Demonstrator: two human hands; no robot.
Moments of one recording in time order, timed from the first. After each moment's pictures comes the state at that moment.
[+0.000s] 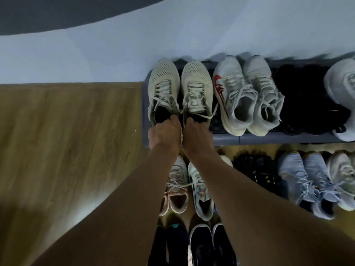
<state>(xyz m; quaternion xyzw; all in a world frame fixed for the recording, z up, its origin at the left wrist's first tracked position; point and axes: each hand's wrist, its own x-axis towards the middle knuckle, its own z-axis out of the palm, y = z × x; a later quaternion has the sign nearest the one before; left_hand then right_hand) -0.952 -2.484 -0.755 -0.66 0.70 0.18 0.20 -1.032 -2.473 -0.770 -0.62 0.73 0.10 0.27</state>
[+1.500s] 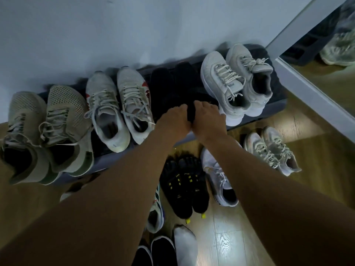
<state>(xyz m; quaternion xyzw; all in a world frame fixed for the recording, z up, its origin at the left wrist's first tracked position) -1.305 -2.512 -0.769 -0.50 0.79 0.36 0.06 -1.402 -2.465 -0.745 -0.55 0.81 0.04 0.21</state>
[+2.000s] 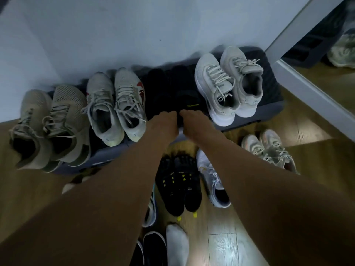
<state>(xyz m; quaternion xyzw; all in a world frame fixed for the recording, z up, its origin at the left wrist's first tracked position) -1.321 -2.488 -0.769 -0.54 0.80 0.24 0.15 -1.427 -2.452 -0.742 -0.64 0.71 0.05 0.27</state>
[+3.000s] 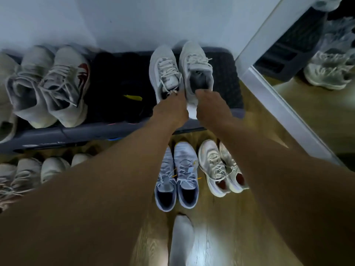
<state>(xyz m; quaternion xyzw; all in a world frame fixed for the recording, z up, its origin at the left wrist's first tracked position) -1.530 -2.455 -0.749 -0.59 0.75 0.31 0.06 -1.649 -2.435 -0.740 -0.66 0.72 0.04 0.20</state>
